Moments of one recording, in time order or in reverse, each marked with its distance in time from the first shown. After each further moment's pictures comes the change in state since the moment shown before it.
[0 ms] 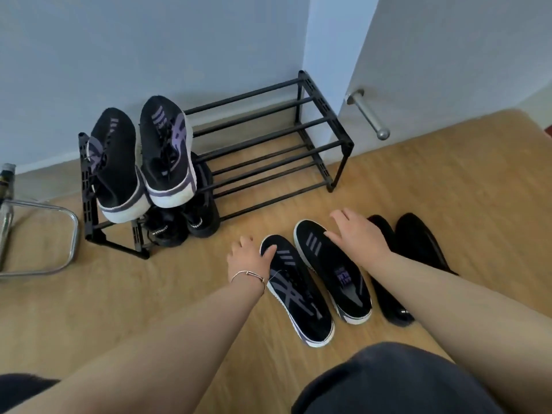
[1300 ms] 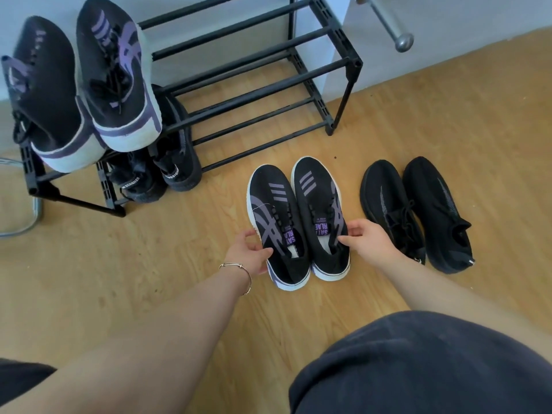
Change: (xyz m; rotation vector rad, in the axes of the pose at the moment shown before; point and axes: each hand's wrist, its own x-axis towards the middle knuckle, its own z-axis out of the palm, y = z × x) left_hand -0.006 -0.073 0.072 -0.631 -0.339 -0.306; right_hand -0.077 0.027 0.095 0.844 -0.272 0.671
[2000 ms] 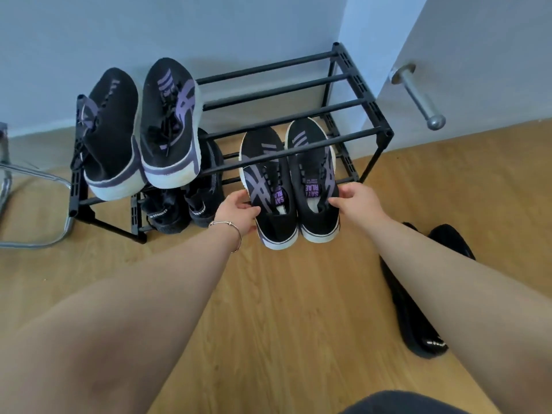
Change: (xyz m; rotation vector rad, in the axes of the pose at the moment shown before) left_hand 0.058 0.137 -0.050 -0.189 0.141 0.278; right_hand 0.079 -0.173 -0.015 0.023 0.081 -0.327
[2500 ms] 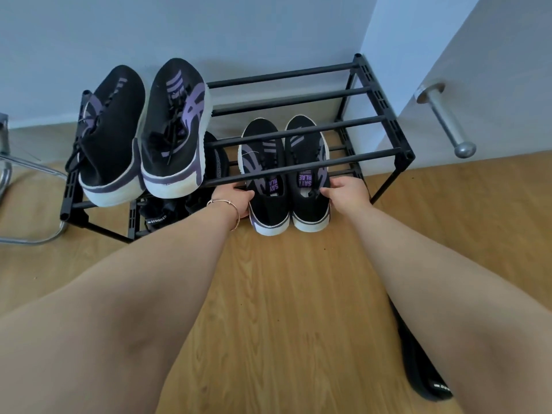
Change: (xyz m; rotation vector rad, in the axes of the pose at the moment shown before) left_hand 0.068 0.032 -0.004 0.027 0.118 -0.021; right_hand 0.064 -0.033 0.029 0.000 0.011 0.052
